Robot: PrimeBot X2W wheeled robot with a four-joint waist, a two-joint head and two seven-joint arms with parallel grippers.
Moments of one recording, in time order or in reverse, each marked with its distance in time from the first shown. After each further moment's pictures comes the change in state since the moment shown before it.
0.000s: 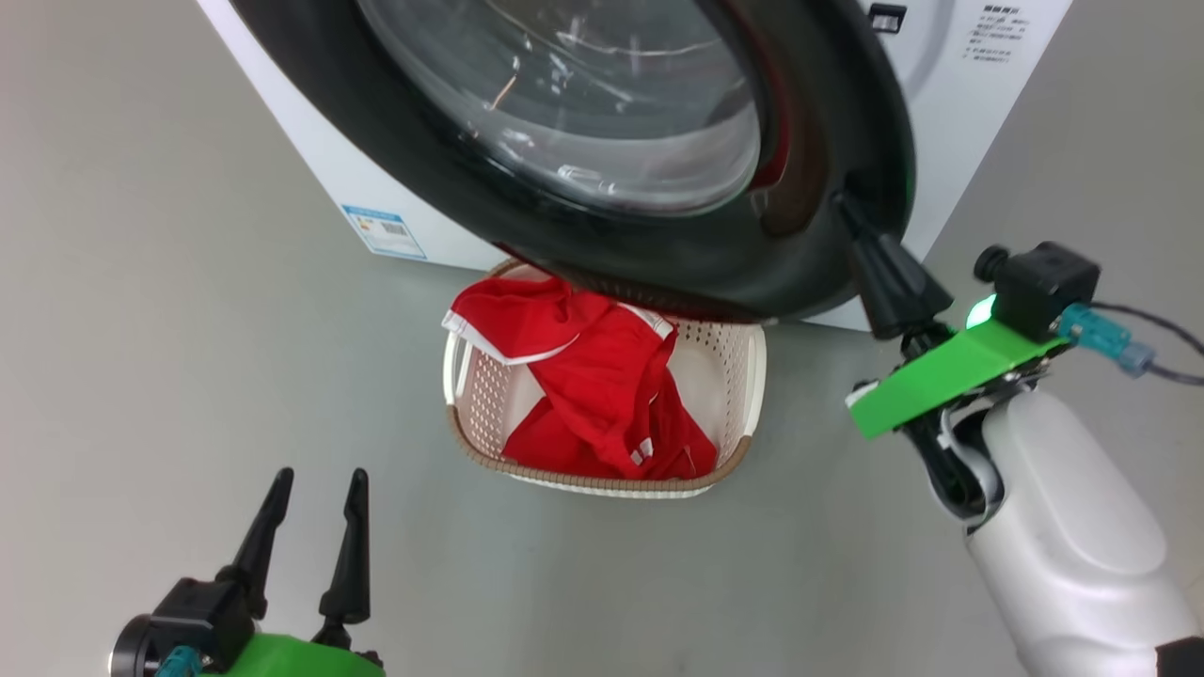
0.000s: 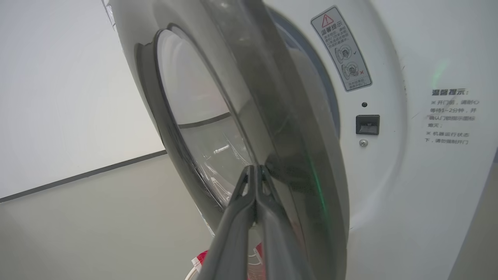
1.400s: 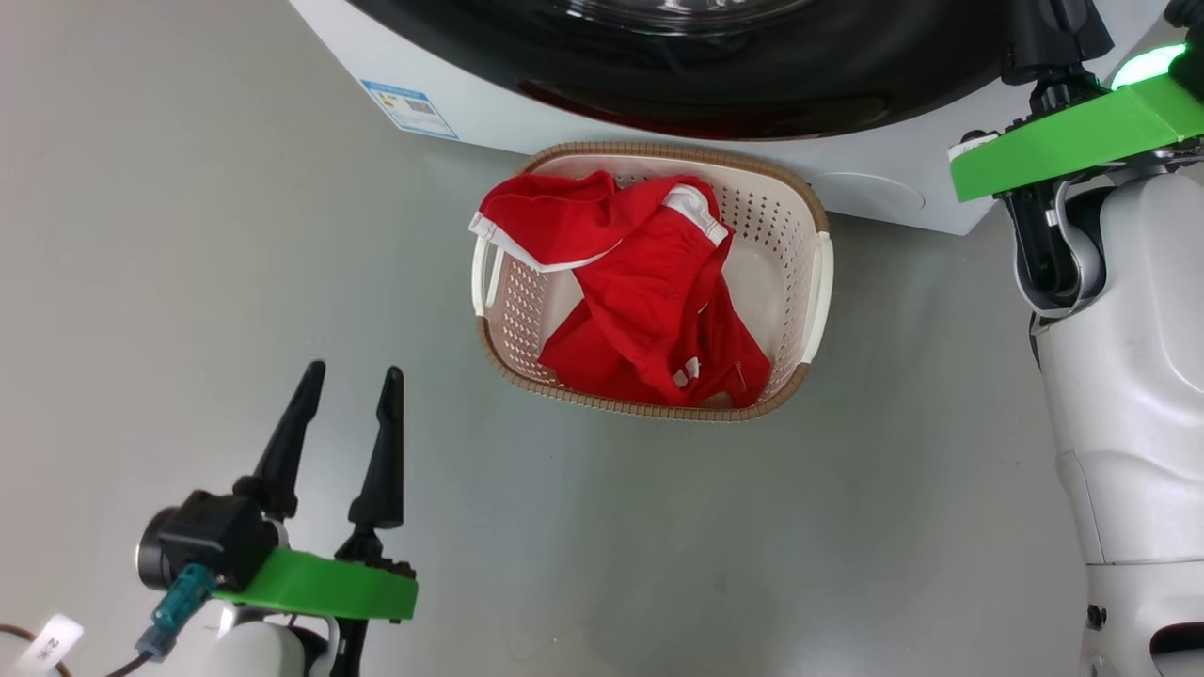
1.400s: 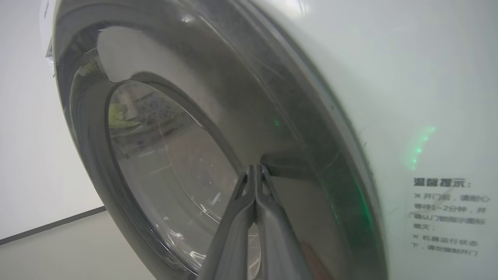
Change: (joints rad) left arm -0.140 -0.014 -0.069 -0.052 -0.038 0.000 0.000; right arm -0.324 0.049 -0.268 0.046 -0.154 0.010 -0.007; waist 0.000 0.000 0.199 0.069
